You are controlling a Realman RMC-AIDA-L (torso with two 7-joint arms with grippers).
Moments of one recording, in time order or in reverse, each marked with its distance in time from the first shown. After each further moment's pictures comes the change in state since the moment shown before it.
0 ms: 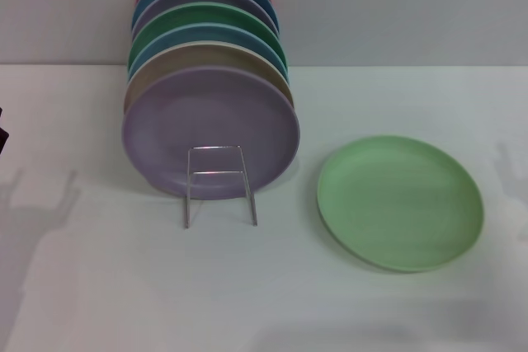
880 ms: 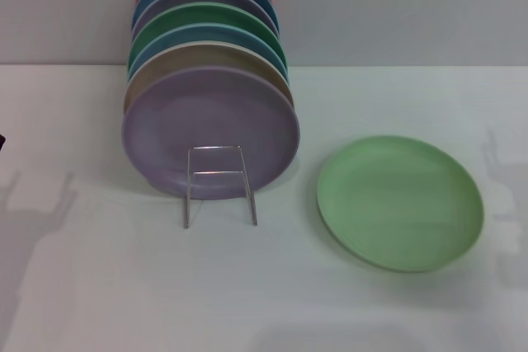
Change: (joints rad) left arm 0.010 0.002 0.002 0.002 0.000 0.005 0.001; right arm -0.076 -0.004 0.119 -0.365 0.006 0.272 -0.518
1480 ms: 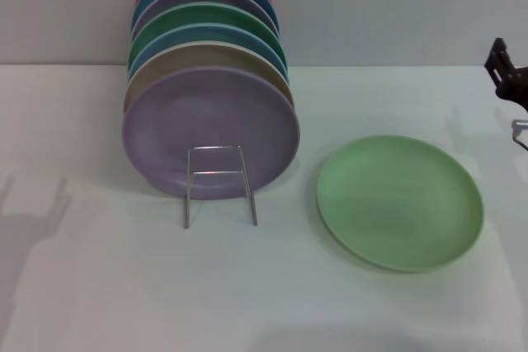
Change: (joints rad) left arm 0.011 0.000 -0.001 0.006 0.000 0.011 -0.002; right arm -0.137 0.000 0.360 -0.572 -0.067 0.828 -0.203
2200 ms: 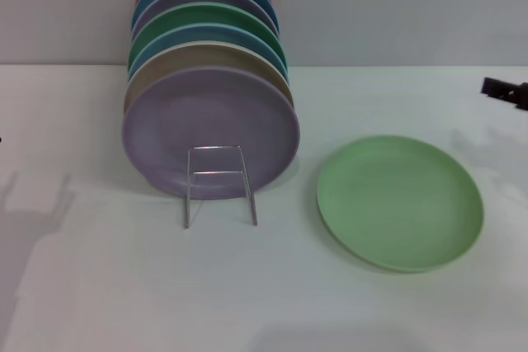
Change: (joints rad) left arm -0.008 0.000 -0.003 -0.002 0.000 0.003 0.002; right arm 0.038 -0.005 0.640 -0.347 -0.002 1.276 0.010
